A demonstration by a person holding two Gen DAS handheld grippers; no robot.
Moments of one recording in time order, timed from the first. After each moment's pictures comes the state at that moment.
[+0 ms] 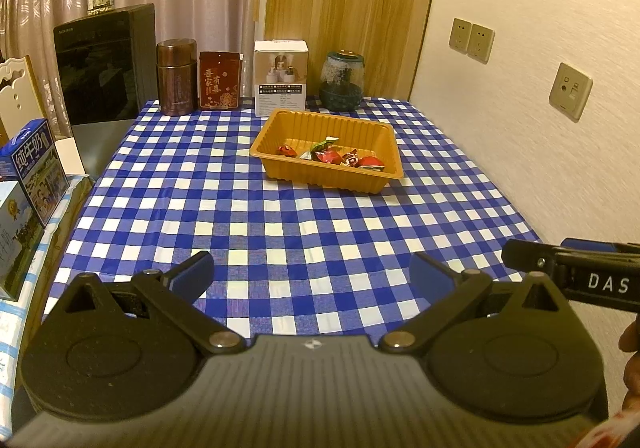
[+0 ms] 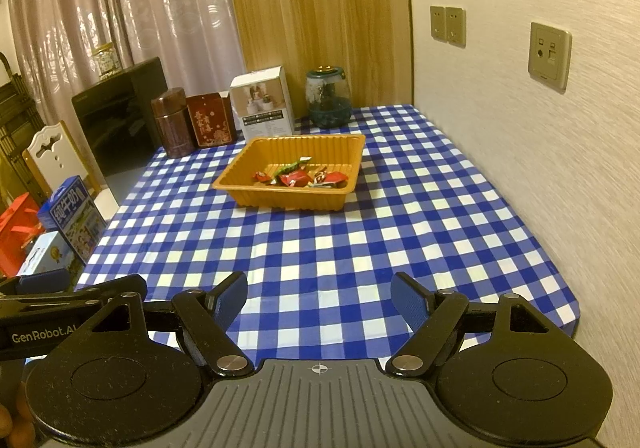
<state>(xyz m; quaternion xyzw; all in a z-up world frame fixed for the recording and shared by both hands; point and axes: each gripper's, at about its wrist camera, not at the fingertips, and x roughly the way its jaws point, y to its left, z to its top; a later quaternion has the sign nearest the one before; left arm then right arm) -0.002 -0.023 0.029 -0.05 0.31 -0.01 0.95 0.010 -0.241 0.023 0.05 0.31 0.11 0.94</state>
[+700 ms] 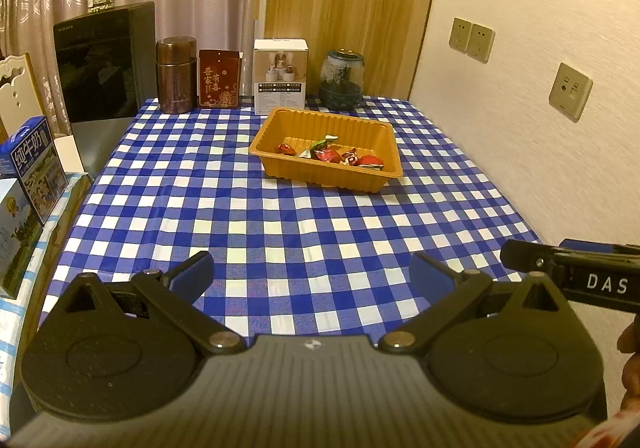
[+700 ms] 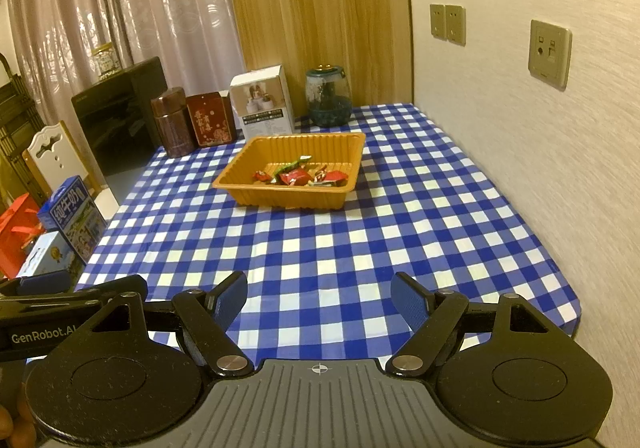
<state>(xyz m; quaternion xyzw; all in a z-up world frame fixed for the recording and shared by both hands) -0.002 -0.023 0.027 -0.05 0.31 -0.02 0.95 0.010 -0.241 0.022 0.05 0.31 0.11 0.94</state>
